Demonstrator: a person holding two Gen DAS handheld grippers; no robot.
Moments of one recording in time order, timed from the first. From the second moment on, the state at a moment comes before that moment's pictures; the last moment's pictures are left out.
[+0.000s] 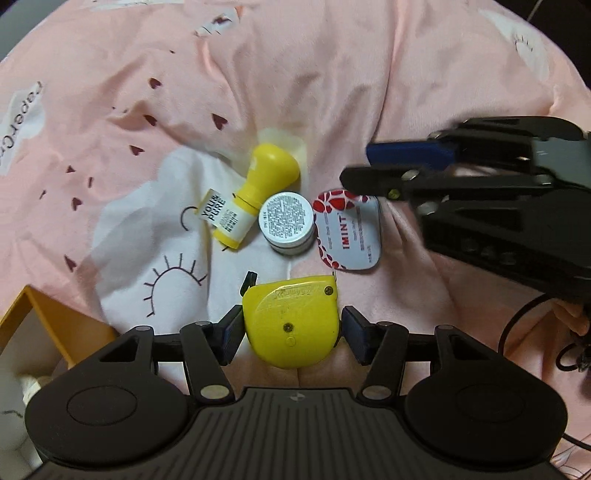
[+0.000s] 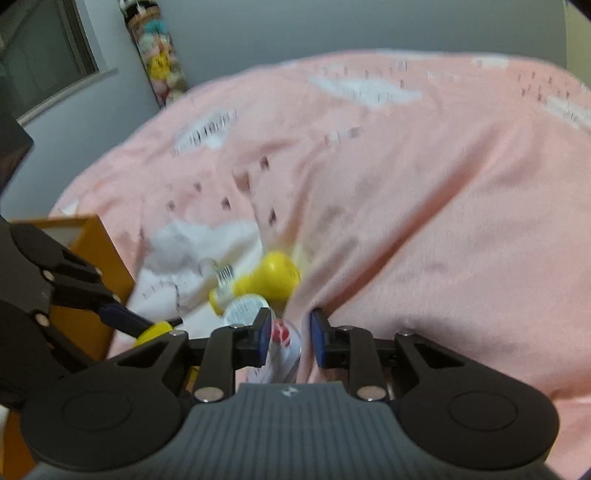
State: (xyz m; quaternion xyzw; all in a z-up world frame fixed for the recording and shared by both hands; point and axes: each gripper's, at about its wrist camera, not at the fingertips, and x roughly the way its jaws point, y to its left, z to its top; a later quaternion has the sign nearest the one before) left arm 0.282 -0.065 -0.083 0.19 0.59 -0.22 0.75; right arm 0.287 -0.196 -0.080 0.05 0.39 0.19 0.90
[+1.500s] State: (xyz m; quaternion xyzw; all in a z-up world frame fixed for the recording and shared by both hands) left arm 0.217 0.037 -0.006 0.03 0.53 -0.15 0.84; right arm 0.300 -0.165 -0.139 0.23 0.51 0.25 0.79
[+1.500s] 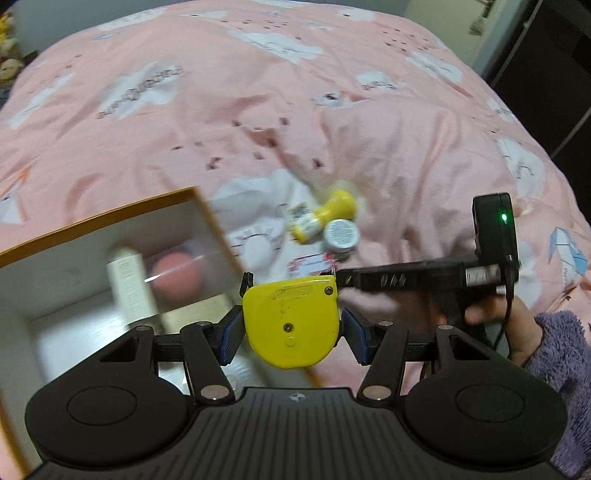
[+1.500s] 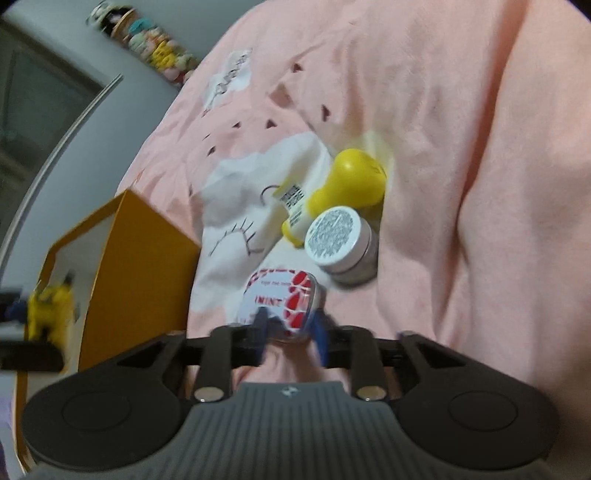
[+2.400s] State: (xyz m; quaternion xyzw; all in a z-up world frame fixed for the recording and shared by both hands) left arm 0.214 0.121 -0.058 0.05 0.61 -0.03 0.79; right arm 0.257 -0.135 -0.004 0.18 0.38 0.31 0.85
